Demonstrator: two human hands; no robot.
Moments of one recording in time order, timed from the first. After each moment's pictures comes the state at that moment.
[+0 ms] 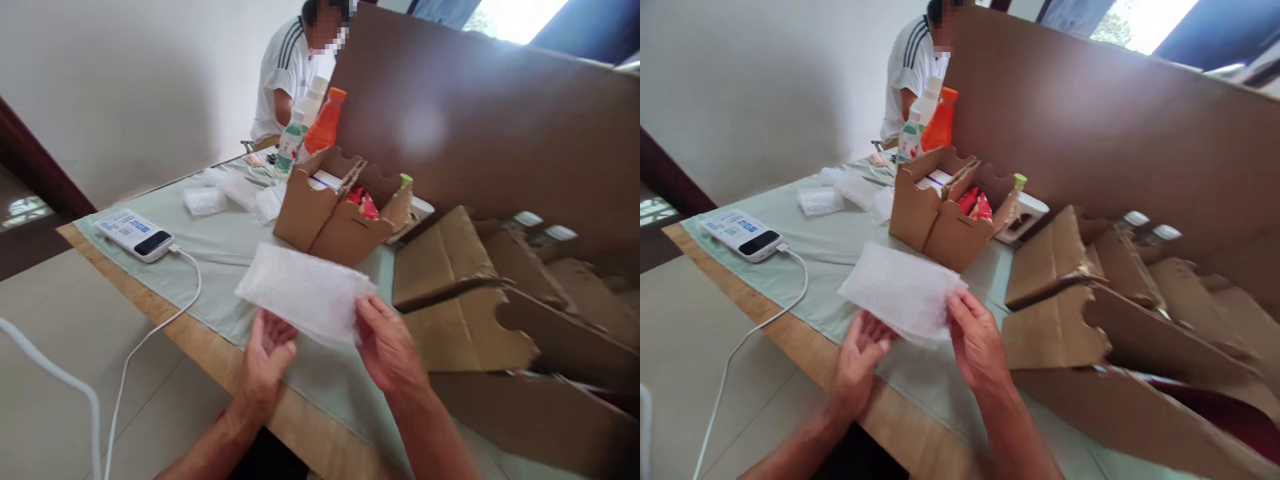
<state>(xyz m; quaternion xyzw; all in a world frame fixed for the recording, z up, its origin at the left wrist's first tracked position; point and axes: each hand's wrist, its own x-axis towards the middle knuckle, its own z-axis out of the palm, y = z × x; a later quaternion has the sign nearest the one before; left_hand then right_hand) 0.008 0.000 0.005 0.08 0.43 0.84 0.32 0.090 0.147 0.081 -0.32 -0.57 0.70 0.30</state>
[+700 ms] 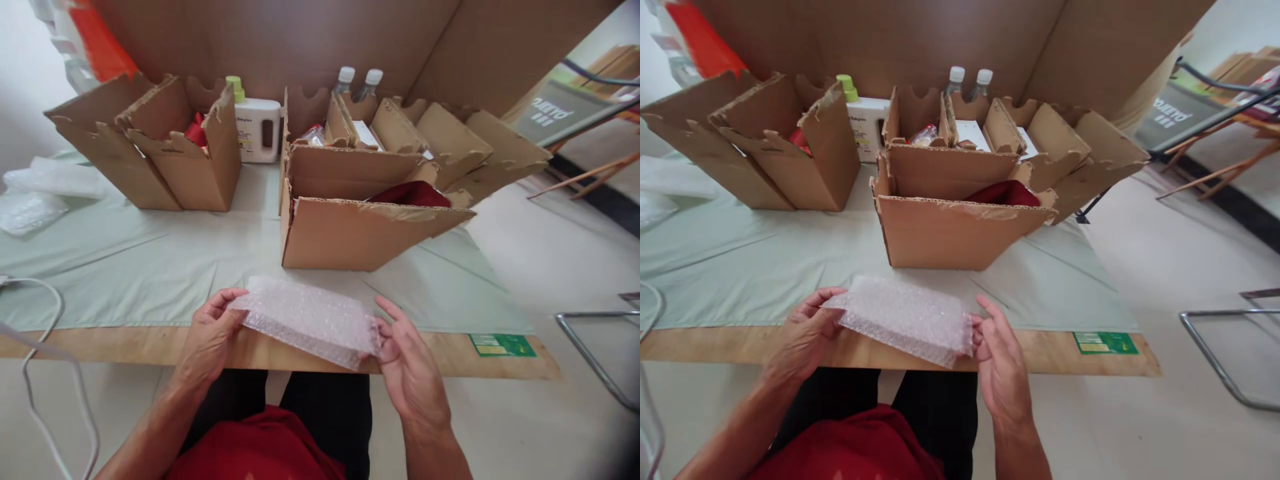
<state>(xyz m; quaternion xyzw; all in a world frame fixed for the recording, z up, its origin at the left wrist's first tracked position) 0.099 0.007 0.032 0.16 0.59 0.62 0.49 0.378 0.062 0.026 -0.52 -0.46 0.54 0.47</state>
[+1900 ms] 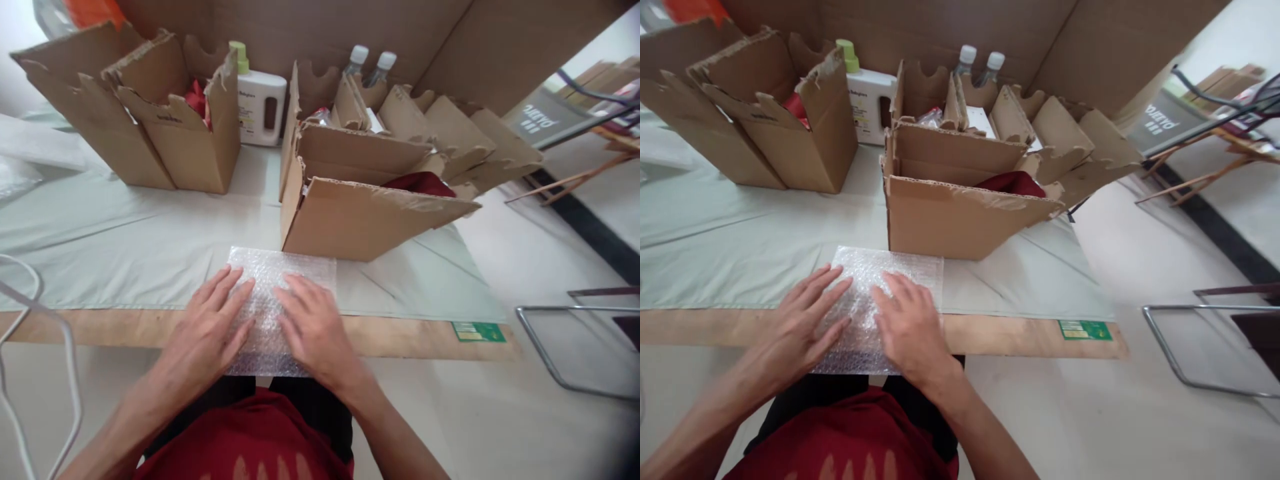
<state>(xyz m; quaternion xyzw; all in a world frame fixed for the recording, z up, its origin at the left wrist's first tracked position) 0.069 -0.023 0.037 0.72 0.66 0.23 0.05 0.284 0.059 0.043 -0.32 -0.92 0.11 0.21</state>
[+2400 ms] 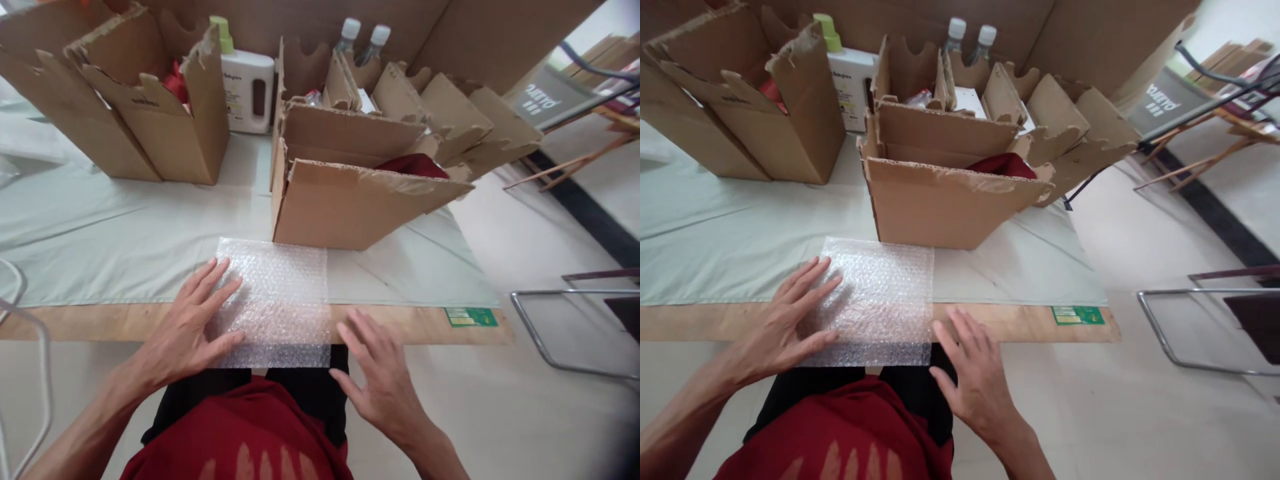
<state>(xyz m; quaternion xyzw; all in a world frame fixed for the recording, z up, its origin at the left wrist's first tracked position) 0.052 -0.034 0.019 0.77 0.60 0.20 0.11 0.414 0.017 0.016 -0.36 -0.92 0.02 0.17</state>
